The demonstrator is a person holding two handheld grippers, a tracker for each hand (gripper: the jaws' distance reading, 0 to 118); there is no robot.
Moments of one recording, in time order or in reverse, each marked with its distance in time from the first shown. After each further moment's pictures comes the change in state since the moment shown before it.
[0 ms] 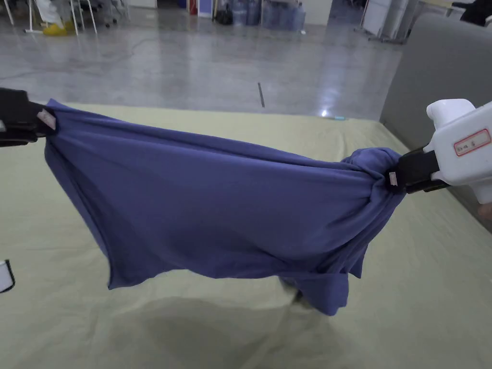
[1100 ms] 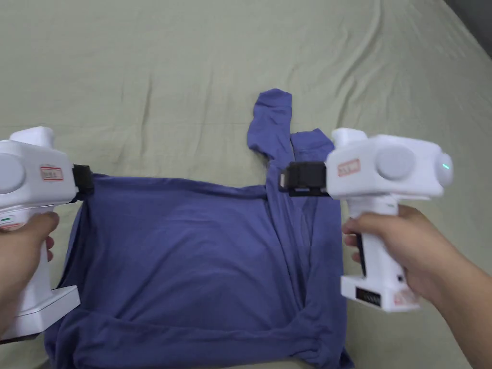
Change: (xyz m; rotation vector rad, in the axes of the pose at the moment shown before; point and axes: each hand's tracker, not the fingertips) left arm -0.087 -0.239 -0.149 -0.457 0.266 0.075; right arm -0.086 -0.146 -0.248 -0.263 0.189 -0.217
